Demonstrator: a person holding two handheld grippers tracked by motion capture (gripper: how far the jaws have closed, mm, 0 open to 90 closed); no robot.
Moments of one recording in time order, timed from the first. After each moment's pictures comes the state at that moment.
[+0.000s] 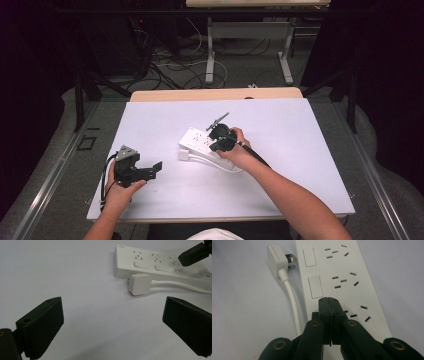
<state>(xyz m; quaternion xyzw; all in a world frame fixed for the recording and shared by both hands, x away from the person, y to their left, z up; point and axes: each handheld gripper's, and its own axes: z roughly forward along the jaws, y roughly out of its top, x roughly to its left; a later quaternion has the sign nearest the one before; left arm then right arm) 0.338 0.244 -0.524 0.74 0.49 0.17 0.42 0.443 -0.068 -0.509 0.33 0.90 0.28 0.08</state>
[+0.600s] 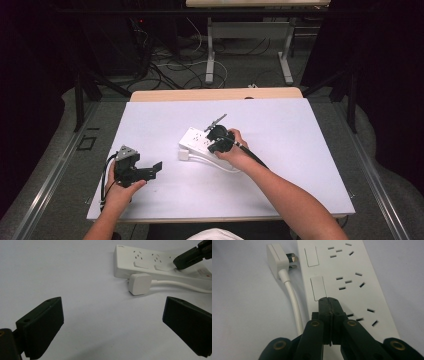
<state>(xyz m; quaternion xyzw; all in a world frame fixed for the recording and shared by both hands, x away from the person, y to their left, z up) 0.338 0.244 -0.524 0.74 0.49 0.17 0.42 0.445 -0.062 -0.516 0.32 0.90 0.28 0.08</state>
